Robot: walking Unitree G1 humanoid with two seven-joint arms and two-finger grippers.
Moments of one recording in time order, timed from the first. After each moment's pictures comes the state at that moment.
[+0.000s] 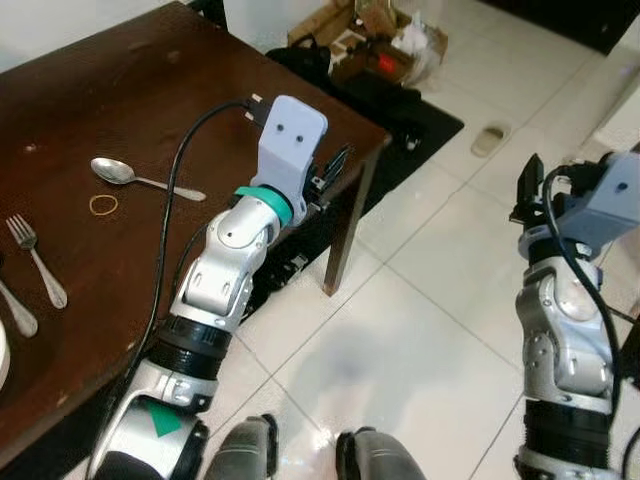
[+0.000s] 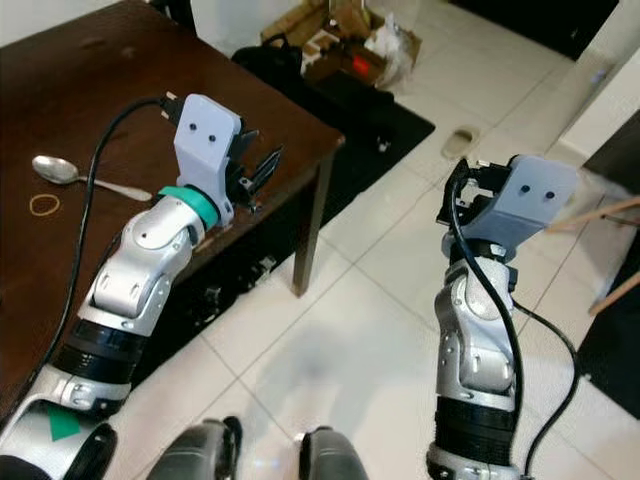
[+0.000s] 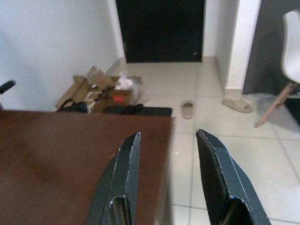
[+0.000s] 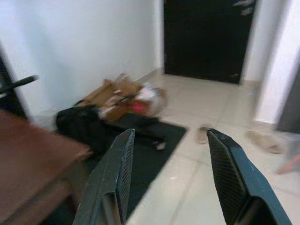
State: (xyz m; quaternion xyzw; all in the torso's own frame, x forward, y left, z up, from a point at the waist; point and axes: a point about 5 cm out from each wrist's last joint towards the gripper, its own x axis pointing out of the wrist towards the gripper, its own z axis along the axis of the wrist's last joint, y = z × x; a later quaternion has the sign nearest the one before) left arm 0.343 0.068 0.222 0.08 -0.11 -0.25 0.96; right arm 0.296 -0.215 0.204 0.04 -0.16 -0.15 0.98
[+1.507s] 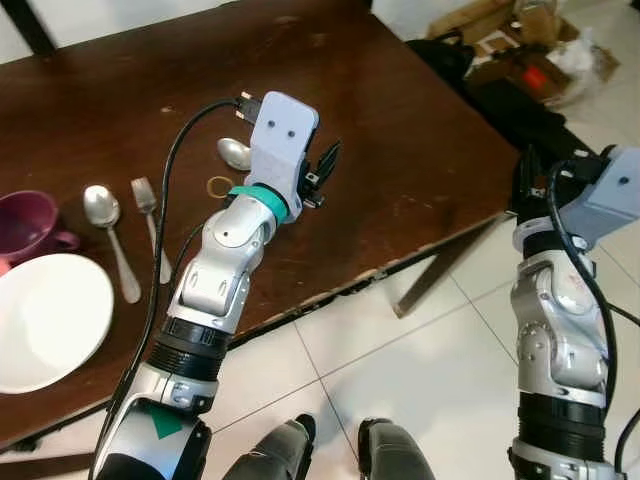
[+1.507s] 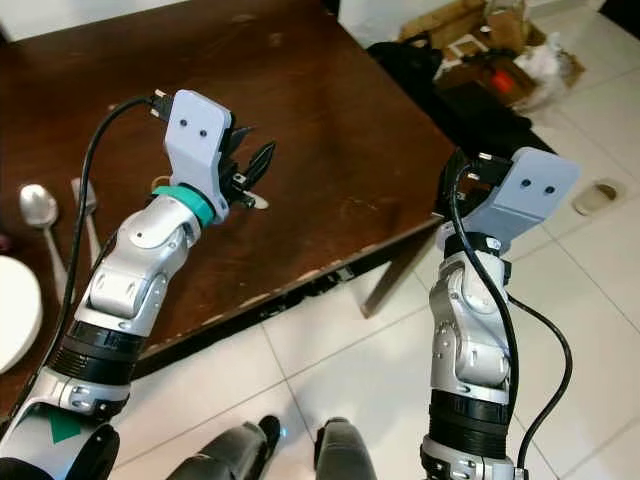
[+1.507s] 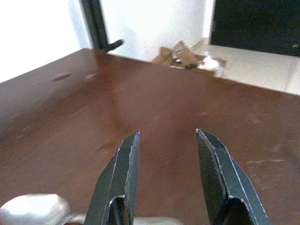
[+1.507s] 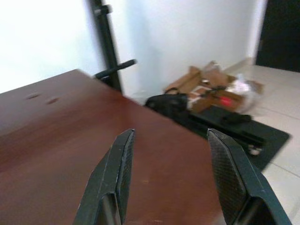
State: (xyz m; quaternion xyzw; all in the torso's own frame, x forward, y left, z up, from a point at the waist) left arm 0.341 0.068 0.223 0.06 -0.11 -0.24 0.96; right arm 0.297 -0.217 0.208 0.06 -0.16 -0.14 0.97
